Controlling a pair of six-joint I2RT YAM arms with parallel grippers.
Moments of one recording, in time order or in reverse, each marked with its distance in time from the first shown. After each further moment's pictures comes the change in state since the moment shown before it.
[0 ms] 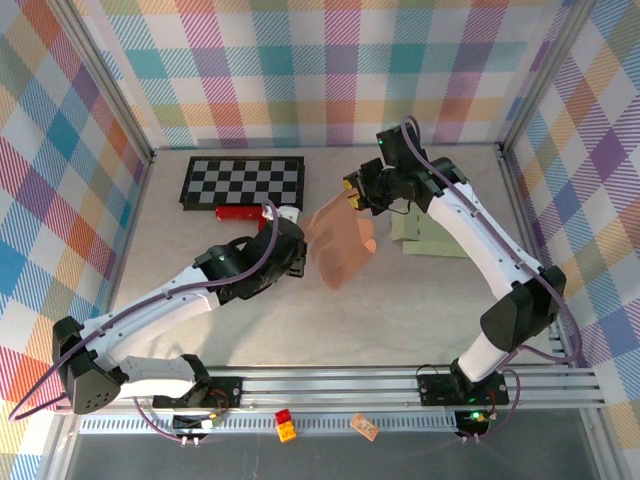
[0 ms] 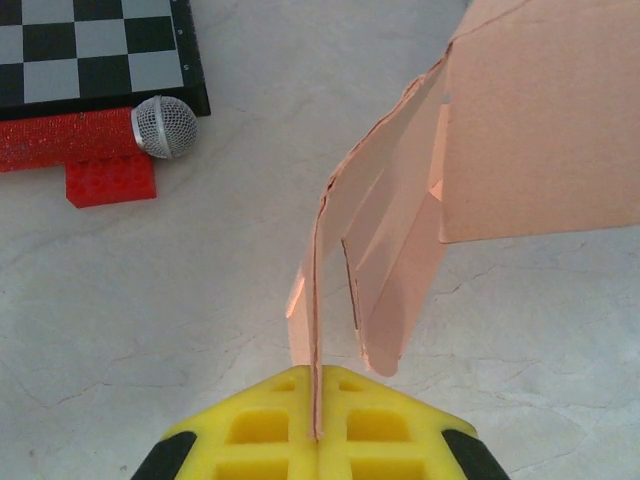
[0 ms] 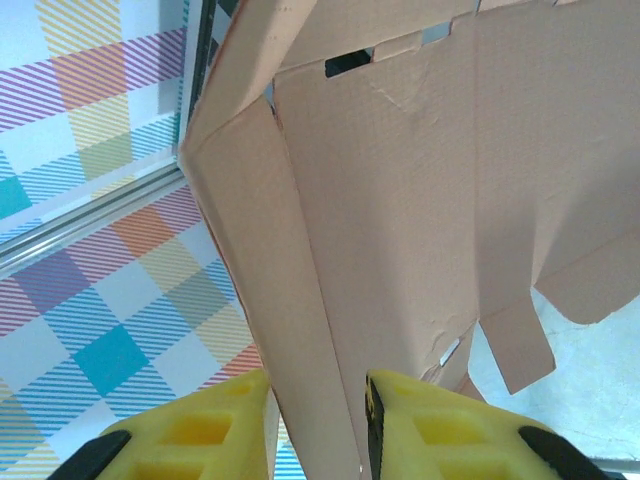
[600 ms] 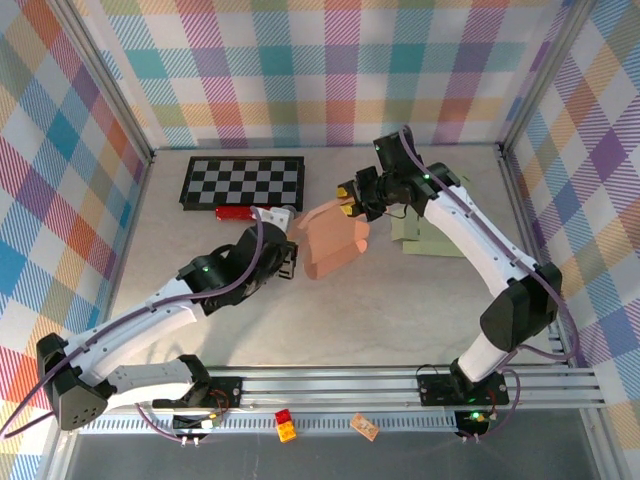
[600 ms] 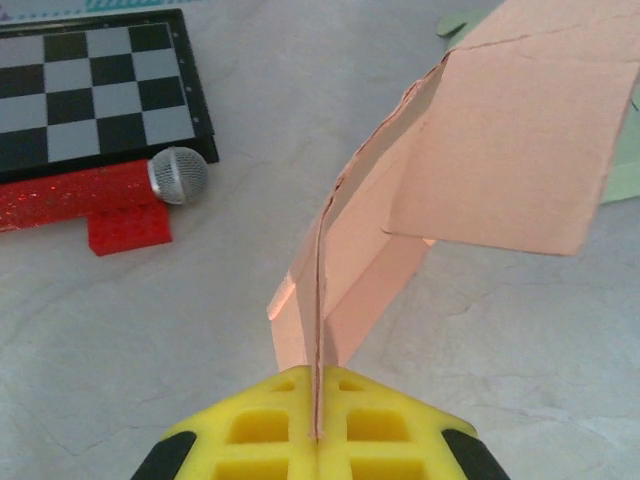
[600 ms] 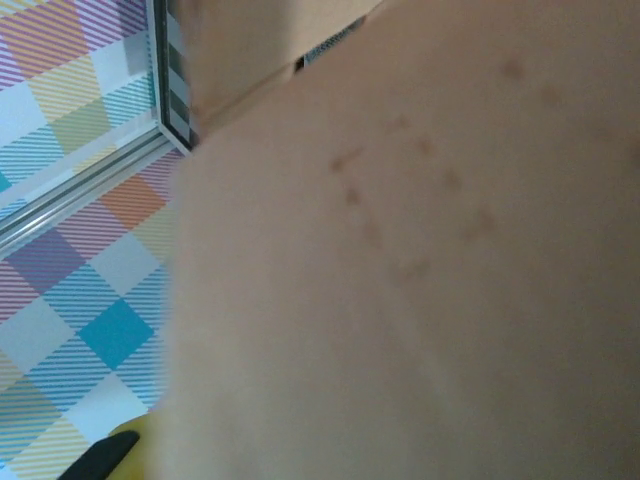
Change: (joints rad) left arm 0.026 -0.104 -0.096 0.105 0.010 0.117; right arm -0.004 0.008 -0.065 0.053 -0.115 0.075
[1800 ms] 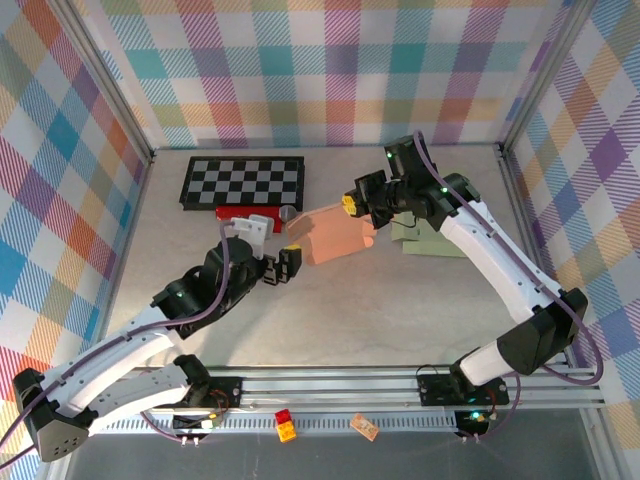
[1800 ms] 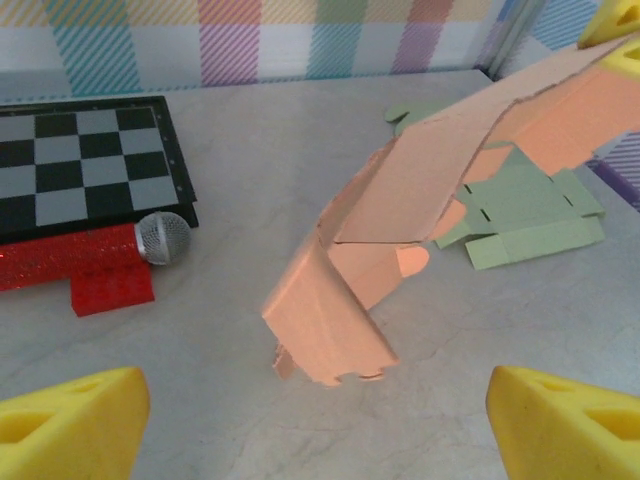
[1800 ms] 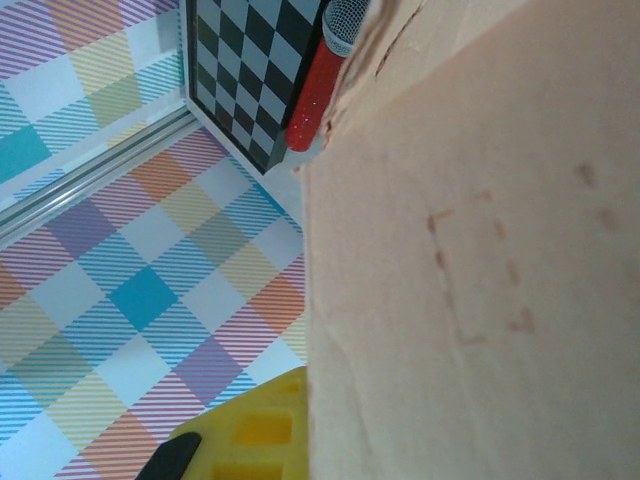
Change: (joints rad) left arm 0.058 -0.234 -0.229 0.250 0.057 0.107; right arm 0.031 -0.148 -0.063 -0.008 0.010 0.062
